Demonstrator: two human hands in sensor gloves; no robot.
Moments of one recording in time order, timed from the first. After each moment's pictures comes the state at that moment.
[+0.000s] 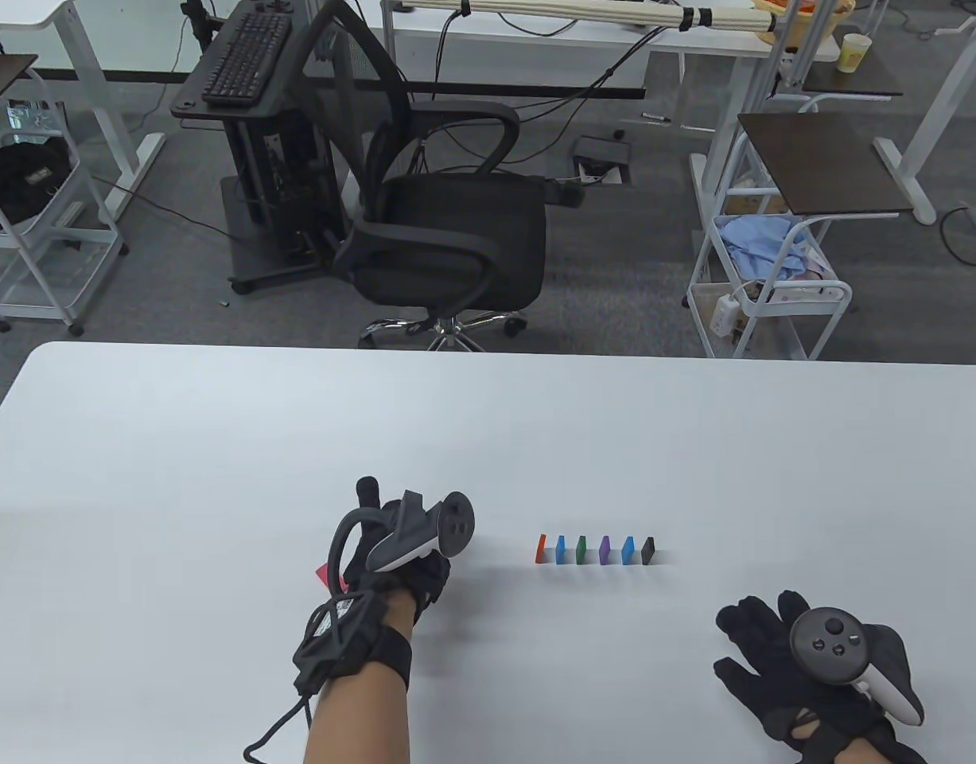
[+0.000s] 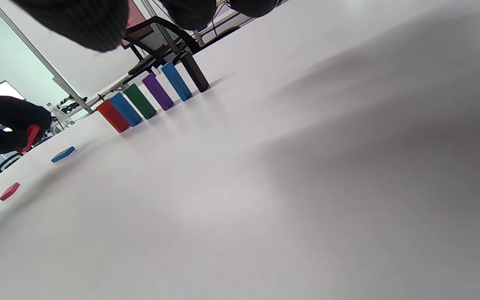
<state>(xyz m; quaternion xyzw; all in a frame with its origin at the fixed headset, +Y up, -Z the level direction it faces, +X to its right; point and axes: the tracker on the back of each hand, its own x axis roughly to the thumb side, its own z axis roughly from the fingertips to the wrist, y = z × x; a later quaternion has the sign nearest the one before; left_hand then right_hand) -0.104 -0.720 -0.386 -0.09 -0.10 -0.02 0.99 0.327 -0.750 -0.261 0.07 0.16 0.95 0.26</state>
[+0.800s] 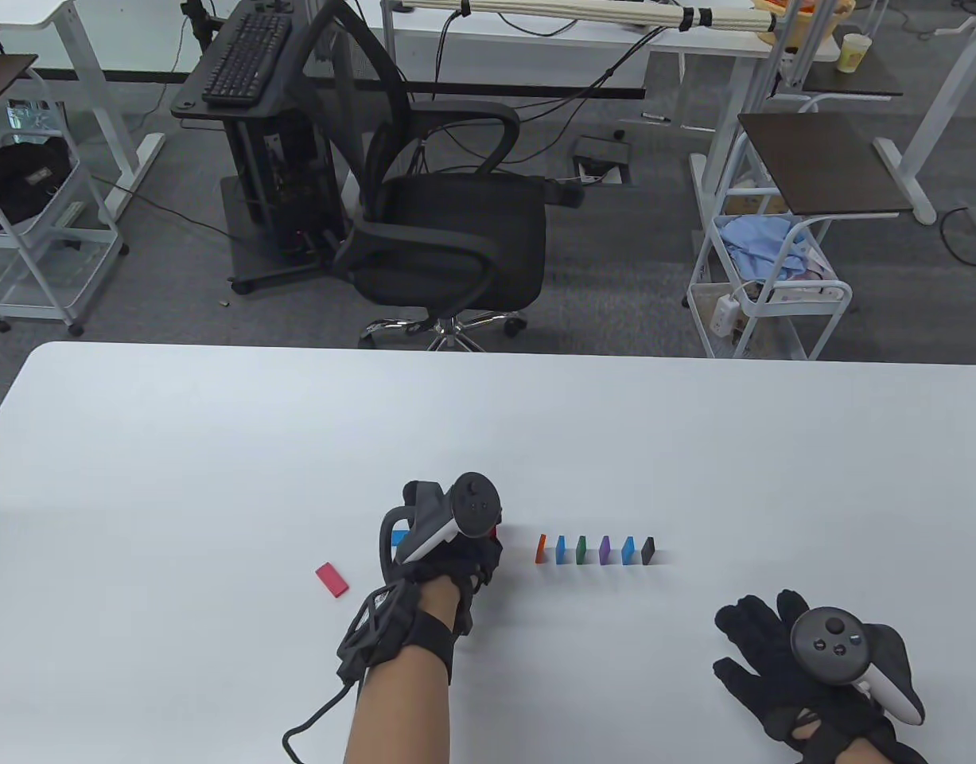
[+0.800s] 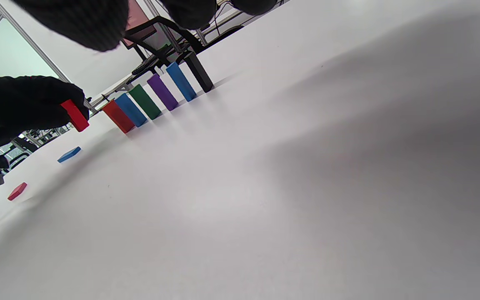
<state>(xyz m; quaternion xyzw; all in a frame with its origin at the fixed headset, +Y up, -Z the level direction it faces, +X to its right) -0.069 -0.741 -0.406 -0.10 -0.10 0.15 0.98 0.327 -0.751 -0.261 0.08 0.17 0.95 0.26</state>
